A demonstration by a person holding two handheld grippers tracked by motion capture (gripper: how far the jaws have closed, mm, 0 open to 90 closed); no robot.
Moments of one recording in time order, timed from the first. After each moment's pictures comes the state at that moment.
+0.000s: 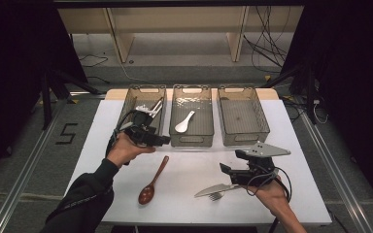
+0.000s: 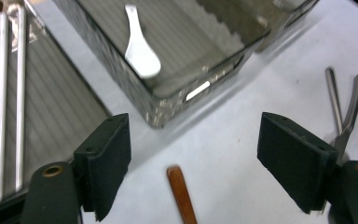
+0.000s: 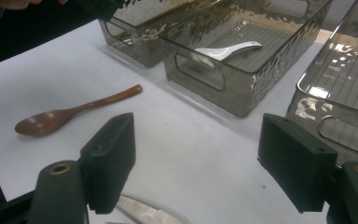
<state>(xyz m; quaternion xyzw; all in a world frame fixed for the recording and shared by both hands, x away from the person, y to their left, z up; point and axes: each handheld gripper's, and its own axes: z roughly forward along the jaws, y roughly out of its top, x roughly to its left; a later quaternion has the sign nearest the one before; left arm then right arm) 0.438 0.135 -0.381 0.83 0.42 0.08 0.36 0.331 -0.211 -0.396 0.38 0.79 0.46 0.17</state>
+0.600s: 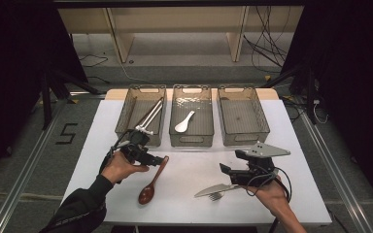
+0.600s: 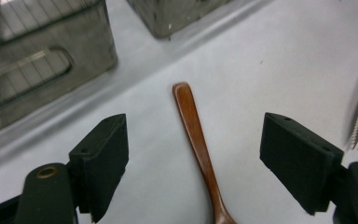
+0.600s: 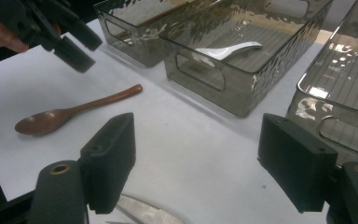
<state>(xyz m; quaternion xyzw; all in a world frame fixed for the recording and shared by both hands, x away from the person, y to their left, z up) 0.413 0.146 -0.424 0.85 0.44 0.05 0.28 0.331 -0.211 -0.396 0.37 0.79 0.46 0.17</state>
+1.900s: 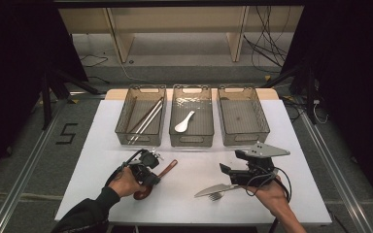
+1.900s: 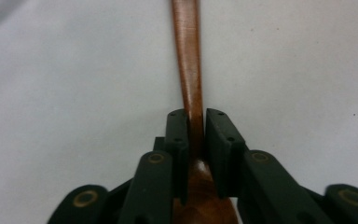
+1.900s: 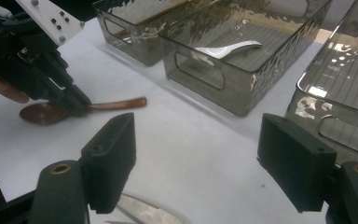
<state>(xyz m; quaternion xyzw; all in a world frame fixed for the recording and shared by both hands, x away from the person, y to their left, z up) 0.388 0.126 -0.466 0.91 0.37 0.02 0.18 0.331 -0.211 -0.397 0.37 0.79 0.45 0.17</state>
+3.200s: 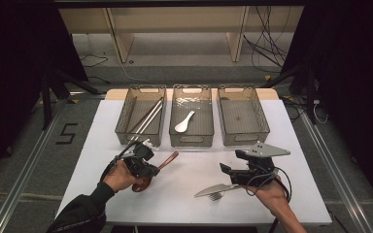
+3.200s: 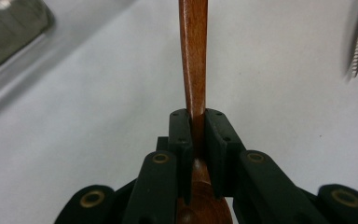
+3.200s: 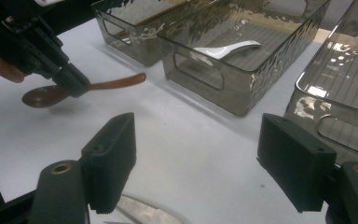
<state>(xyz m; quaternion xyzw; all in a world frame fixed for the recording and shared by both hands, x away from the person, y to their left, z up) 0.395 0.139 -0.438 0.90 0.37 0.03 0.25 0.331 -0.211 -0.397 0.38 0.79 0.45 0.17</state>
